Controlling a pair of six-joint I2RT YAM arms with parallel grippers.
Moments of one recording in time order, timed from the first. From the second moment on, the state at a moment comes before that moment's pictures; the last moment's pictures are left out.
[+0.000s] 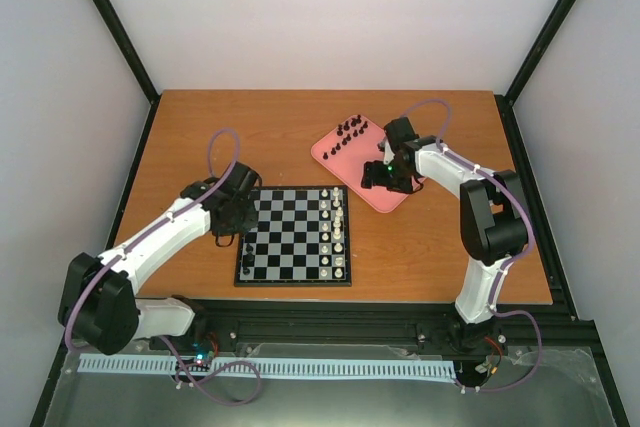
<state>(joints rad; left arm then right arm) -0.48 1.27 0.89 -0.88 -0.18 -0.70 0.34 1.87 1.31 -0.67 -0.24 0.33</state>
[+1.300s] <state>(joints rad) -0.50 1.34 0.80 -0.76 -0.18 -0.75 0.34 1.87 1.31 -0.68 -0.23 0.33</state>
